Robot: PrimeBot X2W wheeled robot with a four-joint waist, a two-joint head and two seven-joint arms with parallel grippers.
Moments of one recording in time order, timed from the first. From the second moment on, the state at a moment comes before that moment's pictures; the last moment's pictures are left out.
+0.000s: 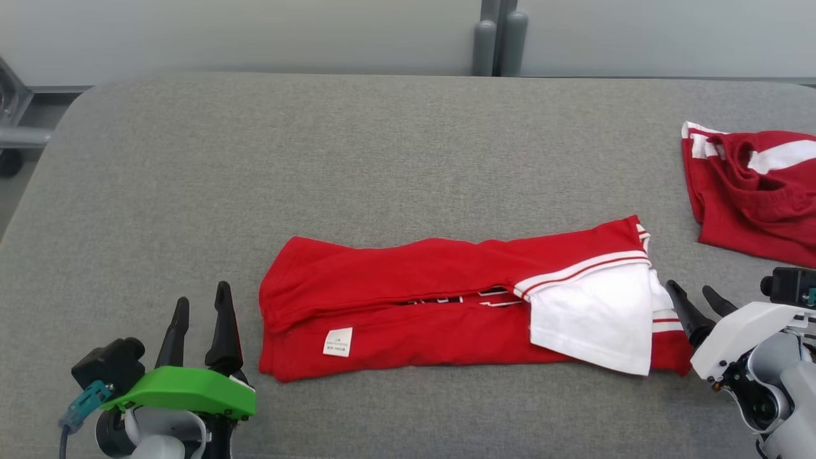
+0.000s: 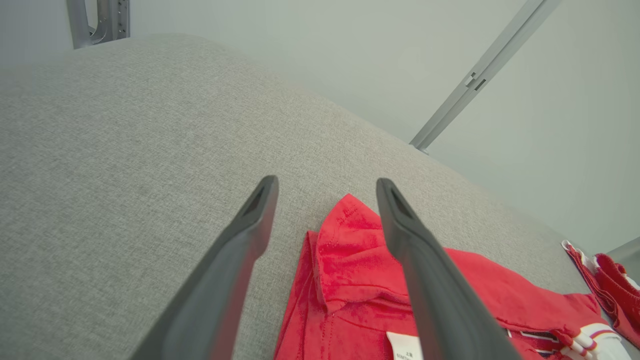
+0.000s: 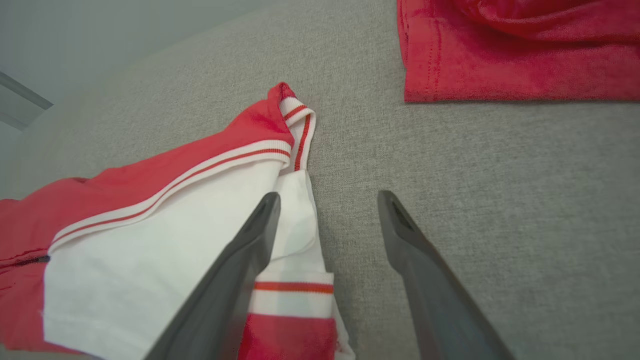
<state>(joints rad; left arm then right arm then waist) -0.06 0.10 -0.22 0.19 -0.75 0.12 -0.23 -0.19 -0.36 0.29 0.58 0.74 0.11 0.00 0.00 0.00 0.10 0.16</state>
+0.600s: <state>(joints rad) -0.03 0.09 -0.19 0.14 -0.73 0.12 -0.23 -0.27 -0.36 0.29 0.69 0.81 0.12 0.18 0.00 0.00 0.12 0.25</state>
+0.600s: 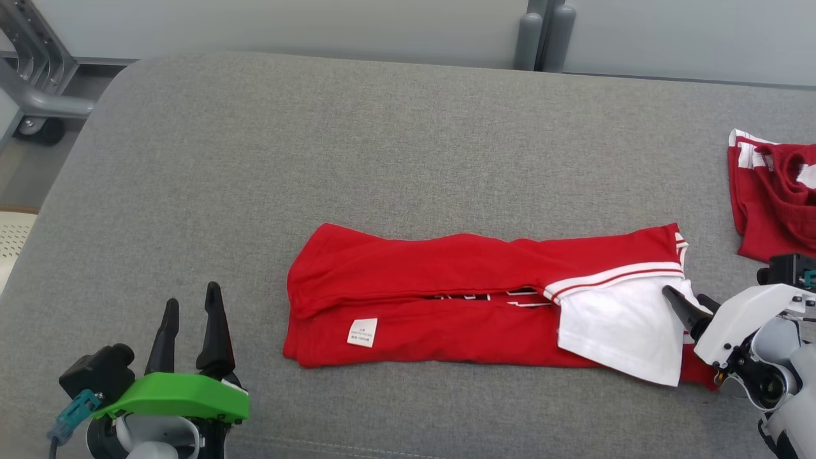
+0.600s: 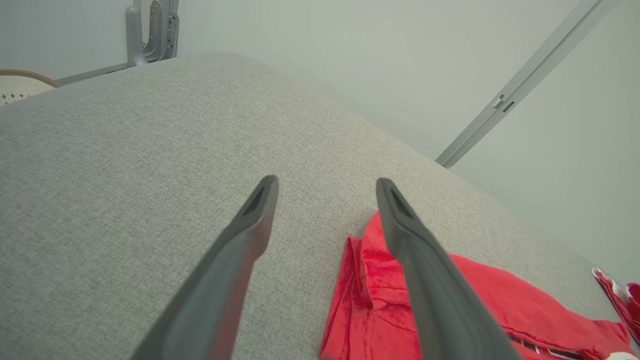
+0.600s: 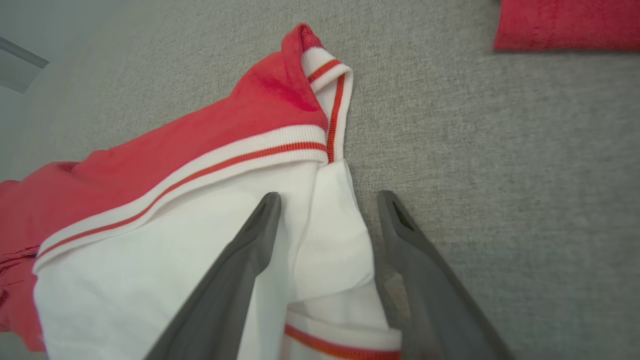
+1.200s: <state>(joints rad) -0.01 0.08 -0.14 0.12 -0.72 0.12 -0.23 -0.32 -0.33 0.28 0.69 0.92 0.12 0.24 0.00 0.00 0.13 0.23</state>
